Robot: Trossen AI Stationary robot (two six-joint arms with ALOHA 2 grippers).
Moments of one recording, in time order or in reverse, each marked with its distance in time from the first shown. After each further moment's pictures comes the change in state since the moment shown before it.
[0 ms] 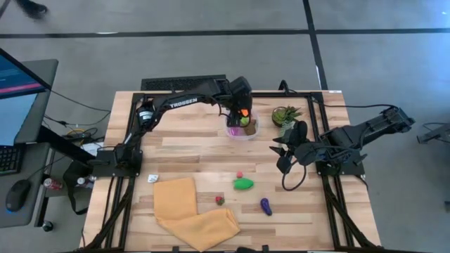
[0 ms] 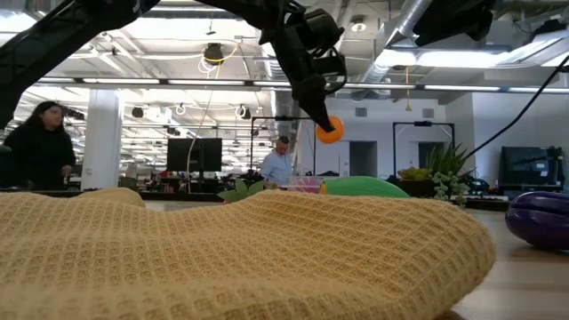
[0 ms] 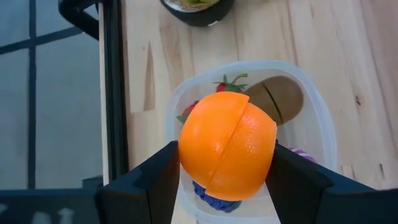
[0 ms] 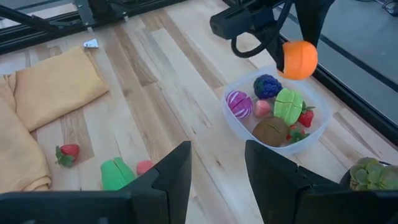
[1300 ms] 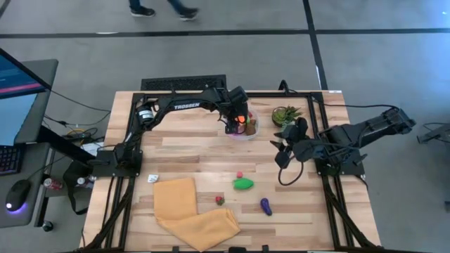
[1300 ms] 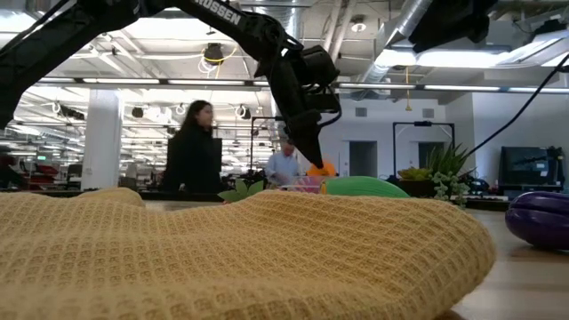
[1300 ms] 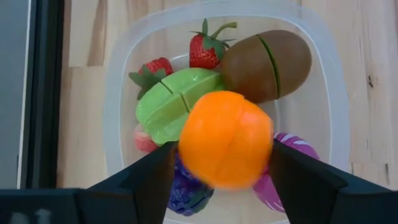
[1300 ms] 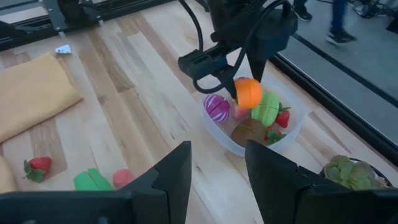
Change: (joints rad) left arm 0.021 0.001 -0.248 0.157 0.060 -0.124; right arm -0.049 0.000 0.000 -0.022 0.038 -0.001
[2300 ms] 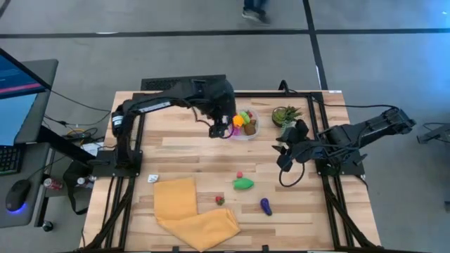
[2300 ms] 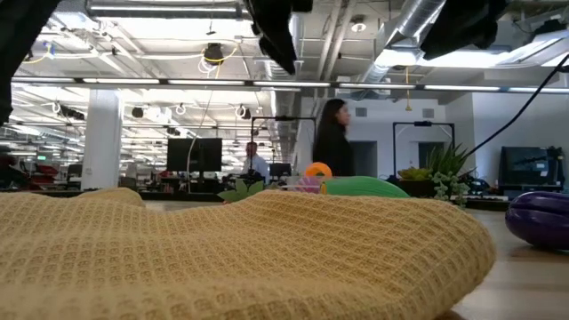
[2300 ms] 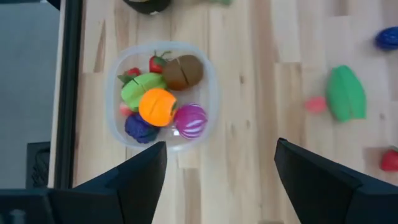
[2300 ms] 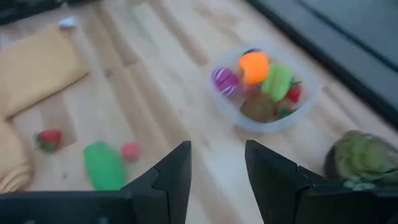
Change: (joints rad) left arm -0.132 -0.301 0.149 -0.420 0.005 -0.133; right arm 0.007 0.006 0.000 -0.072 -0.096 0.053
